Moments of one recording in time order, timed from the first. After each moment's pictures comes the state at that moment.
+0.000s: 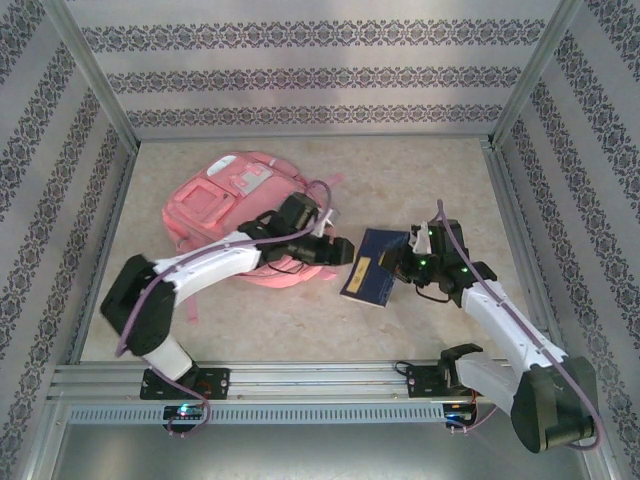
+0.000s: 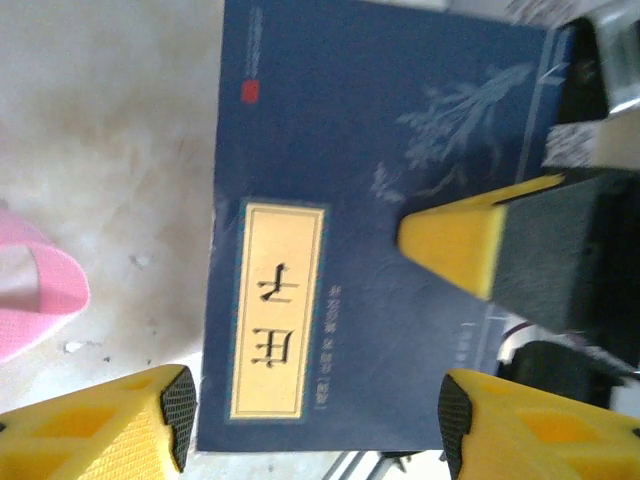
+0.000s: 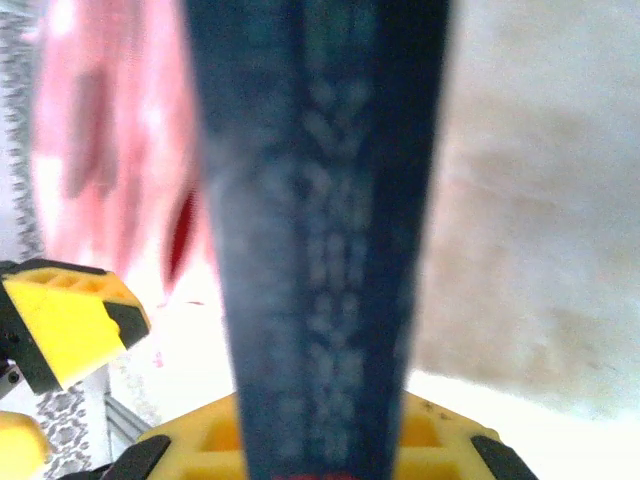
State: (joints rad) left arm -0.69 1.57 1.14 -0.30 0.58 -0.68; right arm 0.24 1.01 0.62 -0.40 -0.56 0.76
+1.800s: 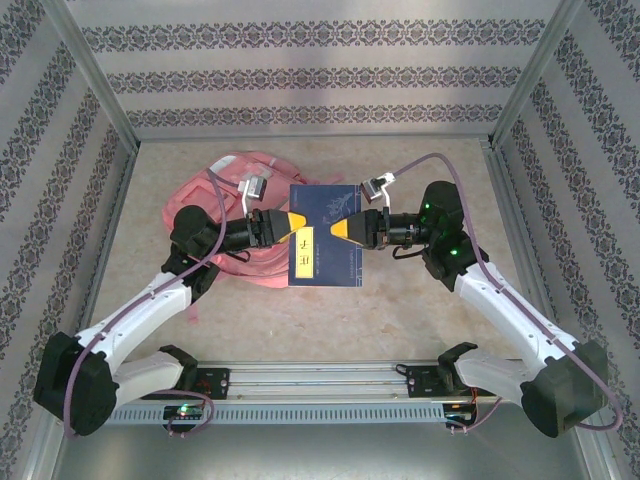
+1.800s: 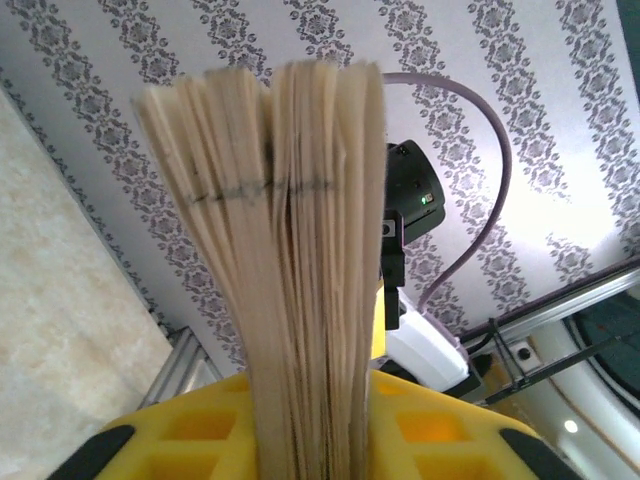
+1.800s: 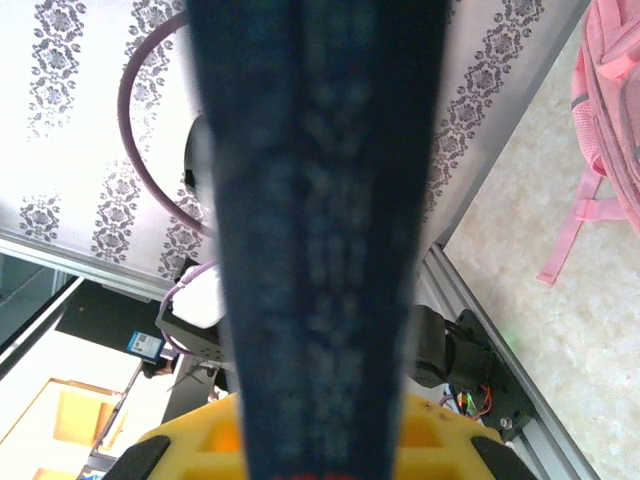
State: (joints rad) left arm -0.44 1.12 0.71 0.66 0.97 -1.30; right arm 0.44 1.09 0.86 0.21 -1.12 1.15
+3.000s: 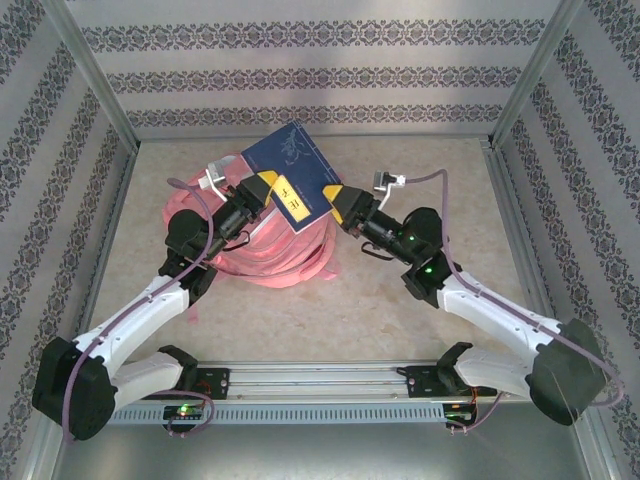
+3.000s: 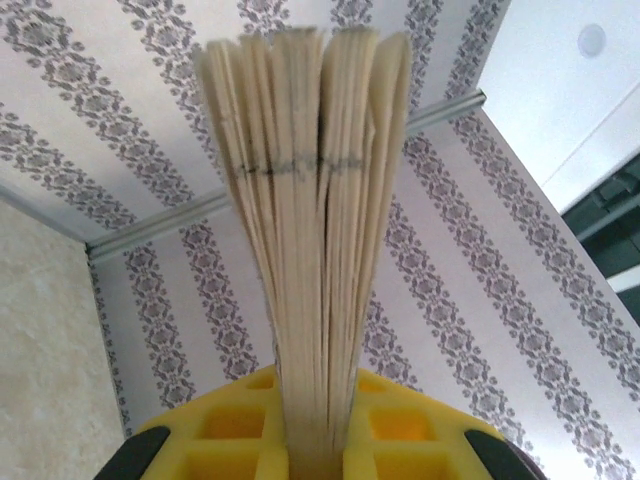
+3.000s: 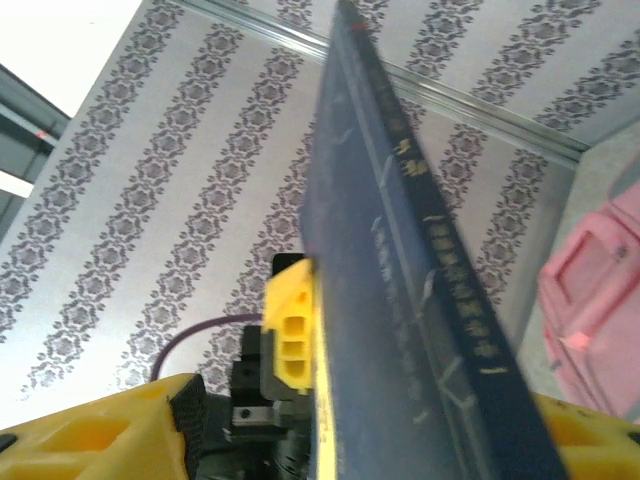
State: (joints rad) left arm -0.43 1.09 0.69 0.69 0.34 -1.32; right arm 0.67 1.15 0.72 0.68 -0.32 1.31
